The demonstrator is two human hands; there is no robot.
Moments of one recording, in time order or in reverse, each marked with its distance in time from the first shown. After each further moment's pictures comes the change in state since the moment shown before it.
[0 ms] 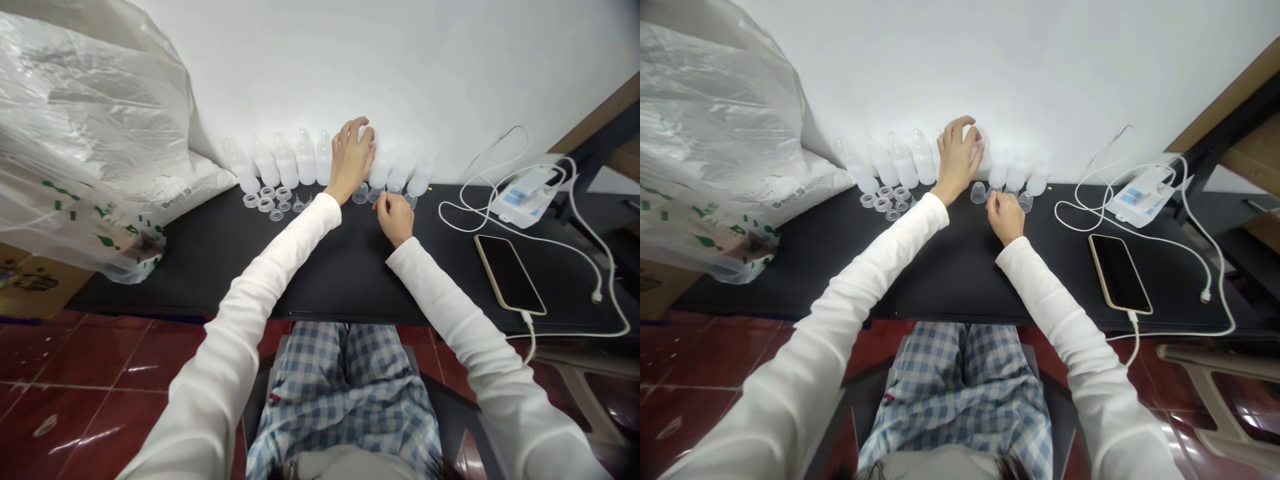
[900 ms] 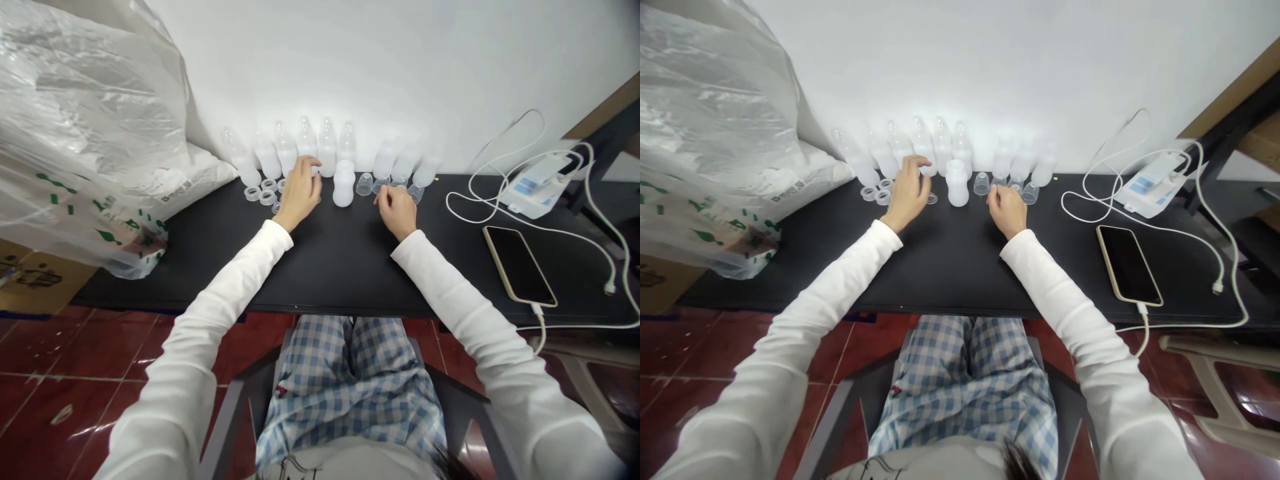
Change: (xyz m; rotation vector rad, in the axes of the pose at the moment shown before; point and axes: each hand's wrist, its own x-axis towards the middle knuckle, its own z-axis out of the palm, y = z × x) left_hand -0.092 -0.088 -0.042 -0.091 0.032 -0.077; right_hand -0.003 -0.003 0.003 0.010 -0.074 0.014
